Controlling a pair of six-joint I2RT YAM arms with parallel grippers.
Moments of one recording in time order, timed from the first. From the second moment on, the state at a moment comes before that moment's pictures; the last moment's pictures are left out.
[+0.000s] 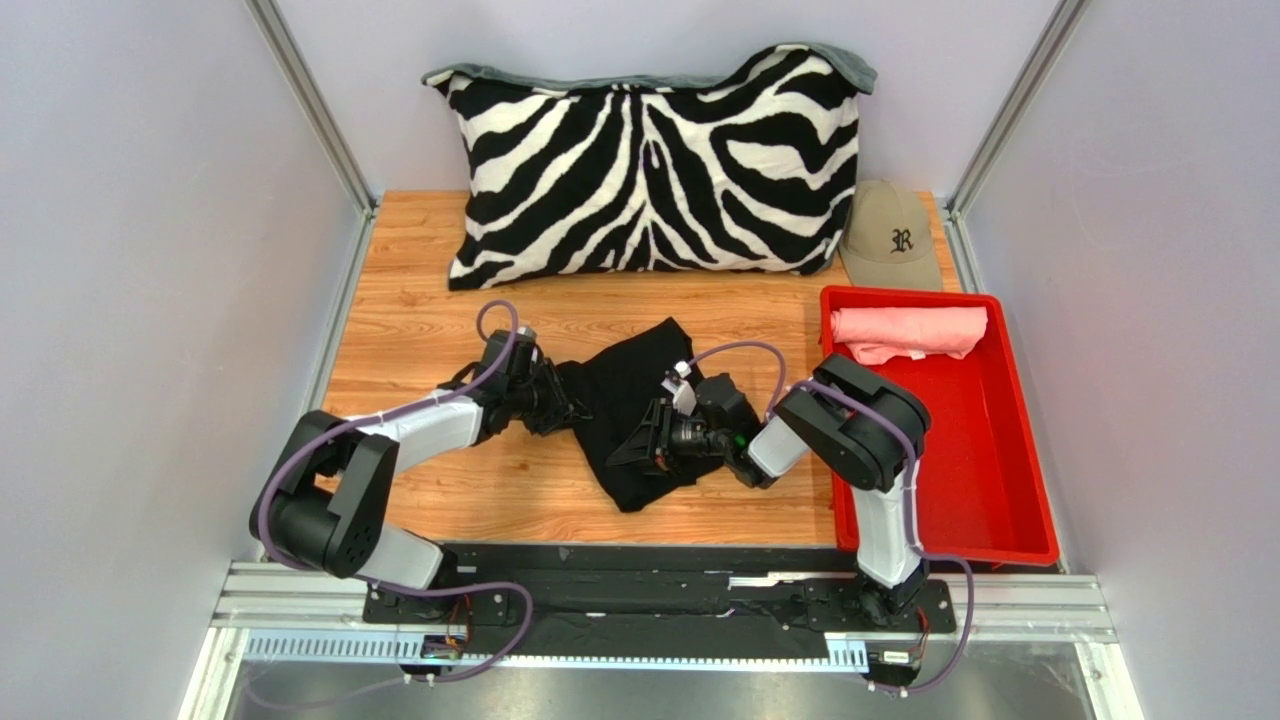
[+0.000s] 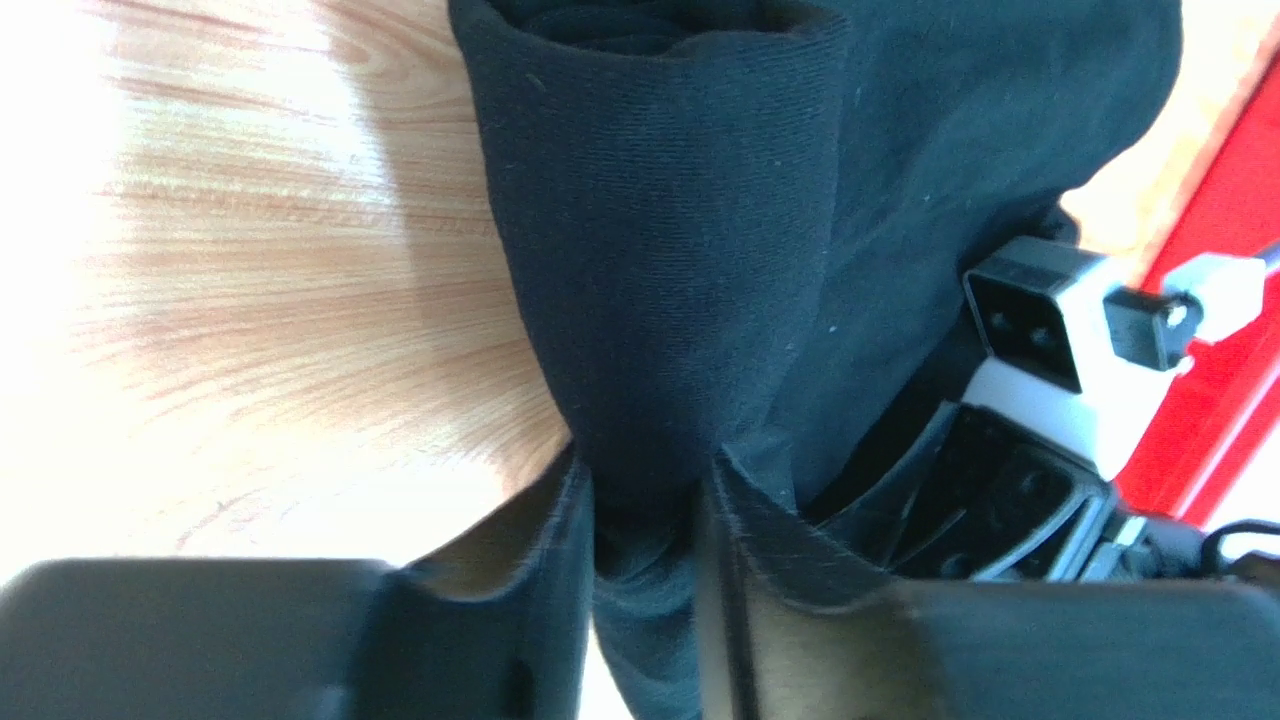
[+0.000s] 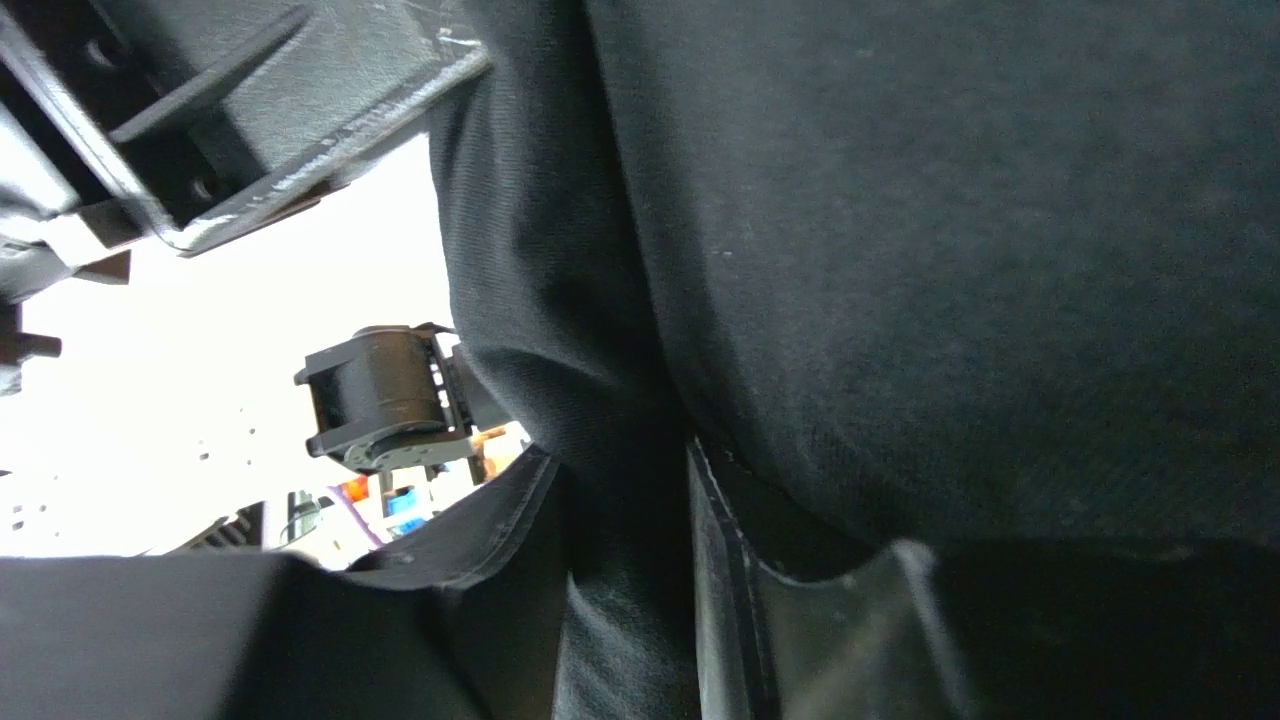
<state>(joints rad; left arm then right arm) -0.39 1.45 0.61 -0.03 0.24 -0.87 0.75 2.00 0.61 0.96 -0.65 1.33</state>
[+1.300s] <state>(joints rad) -0.43 1.39 0.78 -0.63 0.09 -0.82 1.54 2.13 1.50 -0.67 0.88 0.41</state>
